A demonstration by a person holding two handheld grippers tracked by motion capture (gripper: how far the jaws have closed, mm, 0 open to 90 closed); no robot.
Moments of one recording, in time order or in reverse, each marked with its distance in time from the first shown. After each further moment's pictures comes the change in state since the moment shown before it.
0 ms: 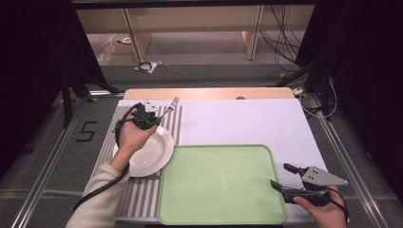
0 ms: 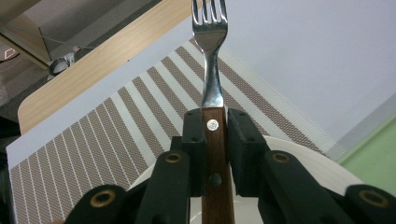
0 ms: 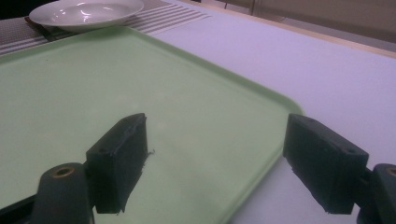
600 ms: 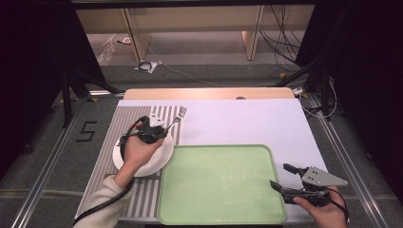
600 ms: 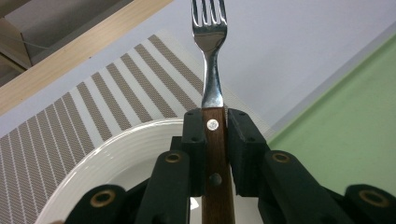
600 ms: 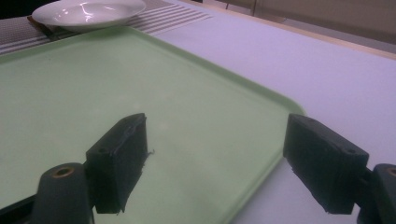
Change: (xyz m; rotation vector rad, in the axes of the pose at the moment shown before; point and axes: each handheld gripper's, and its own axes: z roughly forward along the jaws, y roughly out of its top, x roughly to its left) left arm -0.042 -0.016 -0.015 -0.041 -0.059 0.005; right arm 0.001 0.000 0.000 -0.007 0.007 -0.005
